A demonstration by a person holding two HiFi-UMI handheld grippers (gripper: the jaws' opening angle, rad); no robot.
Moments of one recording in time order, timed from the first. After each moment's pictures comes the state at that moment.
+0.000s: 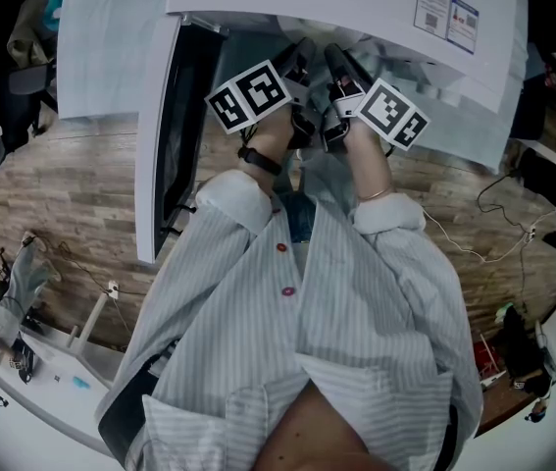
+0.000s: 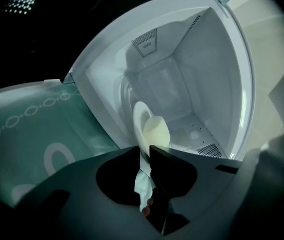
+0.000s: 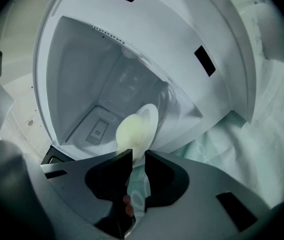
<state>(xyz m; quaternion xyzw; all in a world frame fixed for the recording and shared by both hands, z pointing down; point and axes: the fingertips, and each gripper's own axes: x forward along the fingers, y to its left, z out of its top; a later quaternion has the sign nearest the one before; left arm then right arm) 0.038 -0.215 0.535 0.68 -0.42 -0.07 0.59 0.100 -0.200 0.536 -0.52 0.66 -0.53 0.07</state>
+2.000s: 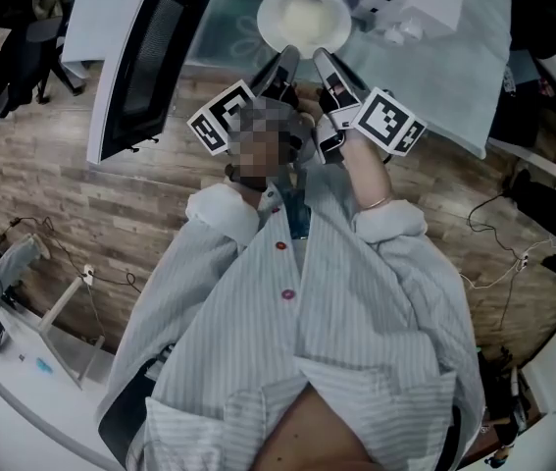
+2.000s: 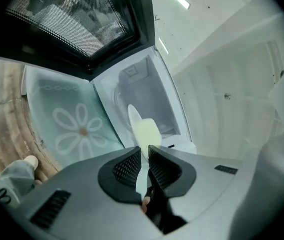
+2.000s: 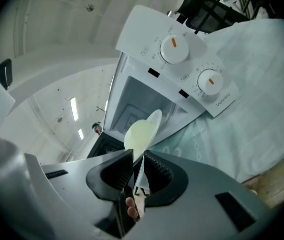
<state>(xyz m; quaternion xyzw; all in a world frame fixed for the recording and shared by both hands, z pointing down) 0.067 -0.074 0.457 0.68 -0.45 -0.17 0.55 0.131 -0.073 0.461 -0.42 0.74 -0.52 0.11</state>
